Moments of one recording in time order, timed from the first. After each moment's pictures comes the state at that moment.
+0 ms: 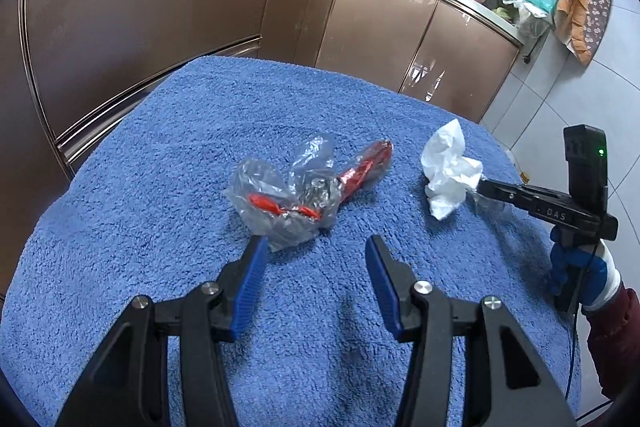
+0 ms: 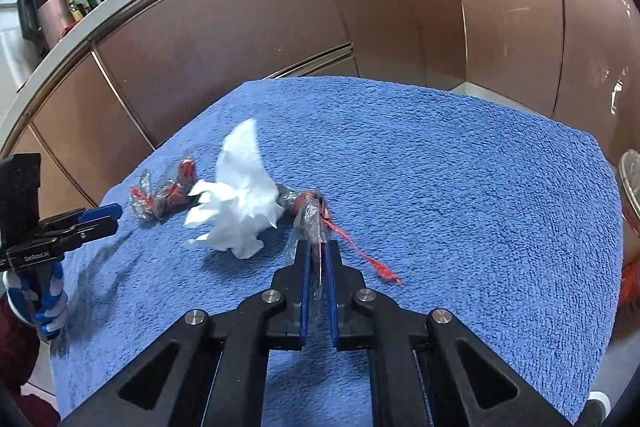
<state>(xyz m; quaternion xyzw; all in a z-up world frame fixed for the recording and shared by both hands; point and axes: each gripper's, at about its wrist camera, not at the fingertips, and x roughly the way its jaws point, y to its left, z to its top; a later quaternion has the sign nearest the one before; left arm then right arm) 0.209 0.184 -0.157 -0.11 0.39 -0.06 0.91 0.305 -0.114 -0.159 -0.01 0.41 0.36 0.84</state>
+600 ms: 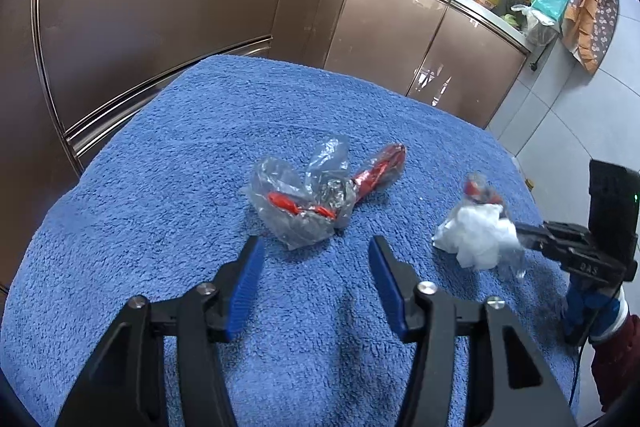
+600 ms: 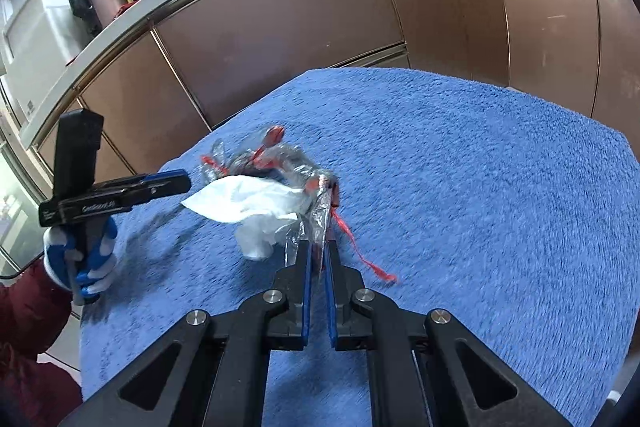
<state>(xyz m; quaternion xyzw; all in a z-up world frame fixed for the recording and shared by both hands) 0.206 0.193 -0.159 -0.12 0.39 -0.05 0.91 0.248 -0.102 -0.153 -0.01 0.40 0.43 0.81</state>
